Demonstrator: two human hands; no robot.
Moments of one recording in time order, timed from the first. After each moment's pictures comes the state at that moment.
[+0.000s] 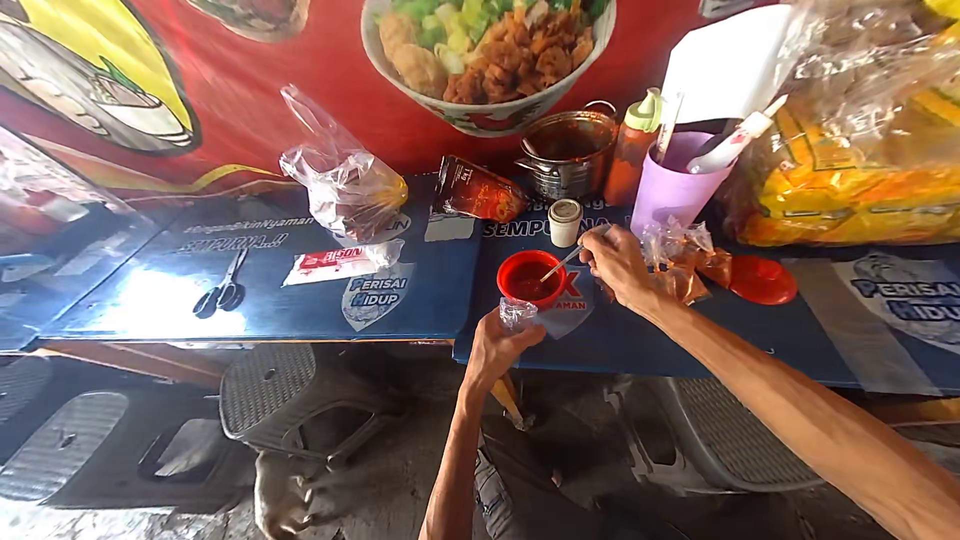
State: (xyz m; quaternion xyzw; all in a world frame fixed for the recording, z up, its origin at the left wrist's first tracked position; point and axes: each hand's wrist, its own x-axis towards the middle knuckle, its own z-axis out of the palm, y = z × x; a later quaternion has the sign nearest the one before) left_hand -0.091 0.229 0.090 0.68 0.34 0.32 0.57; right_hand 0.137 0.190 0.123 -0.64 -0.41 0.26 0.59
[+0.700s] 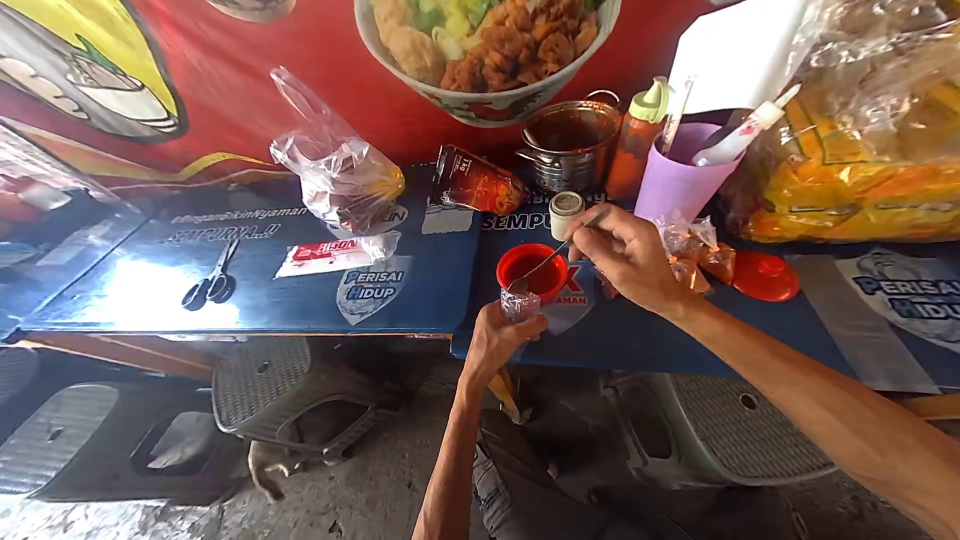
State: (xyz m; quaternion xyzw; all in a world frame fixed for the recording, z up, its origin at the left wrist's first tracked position) left_hand -0.084 0.230 0.103 0.66 0.35 0.28 0.60; right_hand 0.125 0.163 0.163 -0.45 -0.68 0.10 0.57
